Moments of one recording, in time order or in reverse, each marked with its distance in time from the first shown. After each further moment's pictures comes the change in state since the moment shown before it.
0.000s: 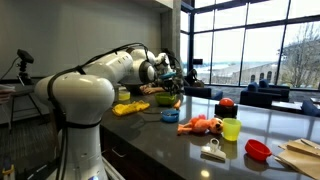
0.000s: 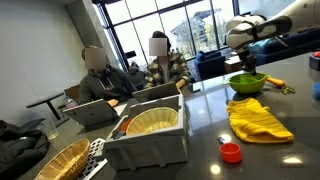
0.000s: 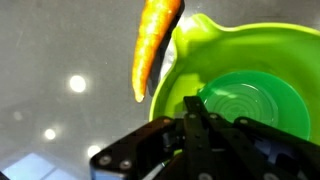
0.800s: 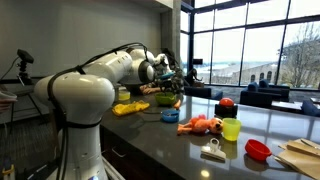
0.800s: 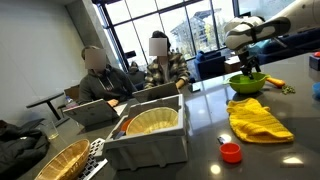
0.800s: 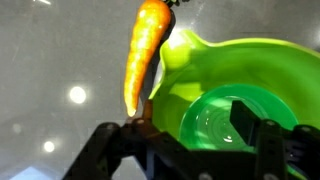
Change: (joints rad) arm 0.013 0.000 -0.007 -0.008 -0.001 -0.052 0.022
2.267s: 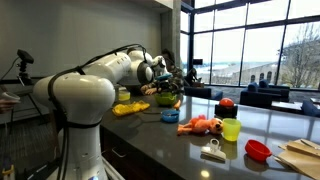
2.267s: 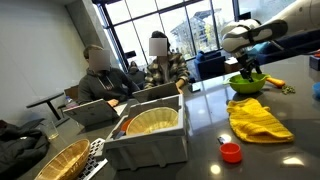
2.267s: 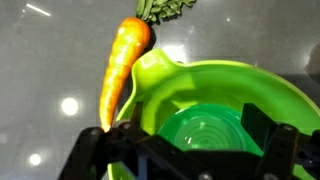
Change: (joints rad) arm 0.029 0.012 0.000 0.005 -0.001 -0.082 -0.020
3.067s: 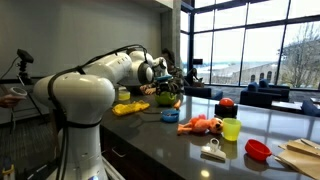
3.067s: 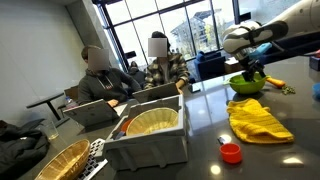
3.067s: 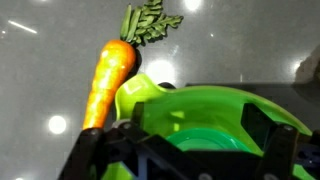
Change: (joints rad) arm -0.012 0.009 0.007 -0.004 0.041 -0.066 0.023
